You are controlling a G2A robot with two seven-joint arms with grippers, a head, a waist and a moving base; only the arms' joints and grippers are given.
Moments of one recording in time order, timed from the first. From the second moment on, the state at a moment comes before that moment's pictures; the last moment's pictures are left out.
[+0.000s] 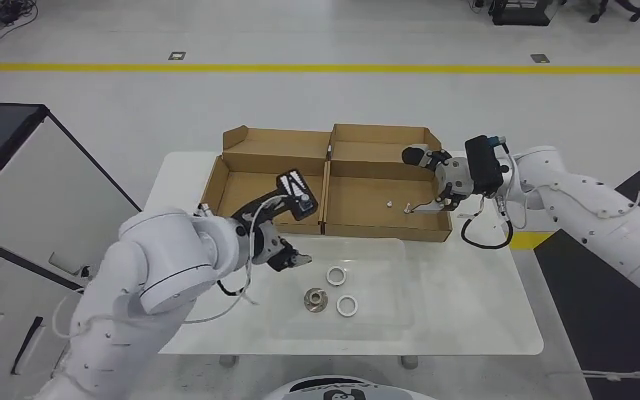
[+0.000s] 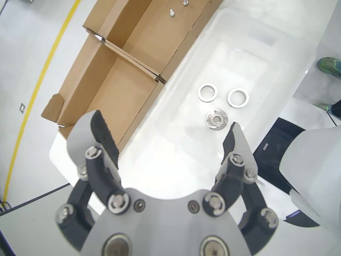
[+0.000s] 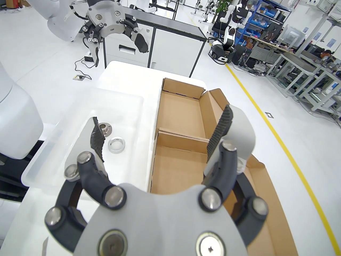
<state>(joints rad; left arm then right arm) 1.13 -1.08 -1.13 -2.30 0.81 -0.28 -1.54 -0.45 -0.62 0.23 -1.29 -1.07 -1.01 -0.81</state>
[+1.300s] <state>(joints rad) 0.45 -1.05 -0.36 -2.01 0.53 -0.01 -1.54 -0.45 -0.62 0.23 -1.29 -1.07 -1.01 -0.81</state>
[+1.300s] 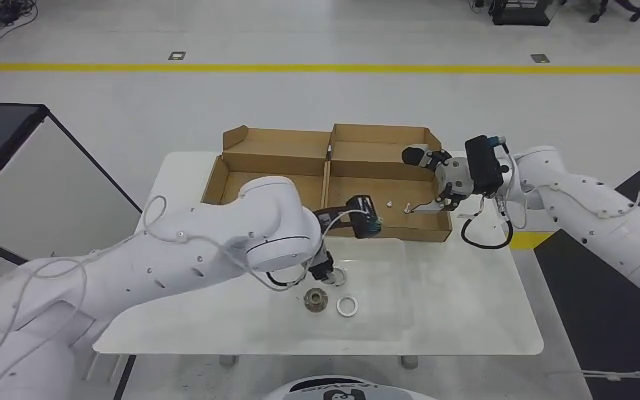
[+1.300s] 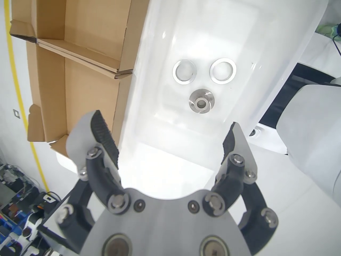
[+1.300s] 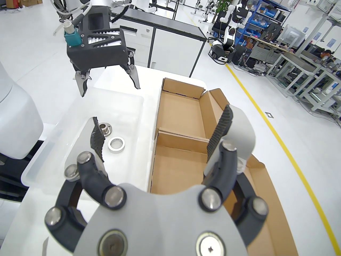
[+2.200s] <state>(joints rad) 0.43 -1.06 -0.34 -2.01 0.52 0.01 -1.53 -0.45 -0.62 0.23 -1.29 -1.07 -1.01 -0.81</state>
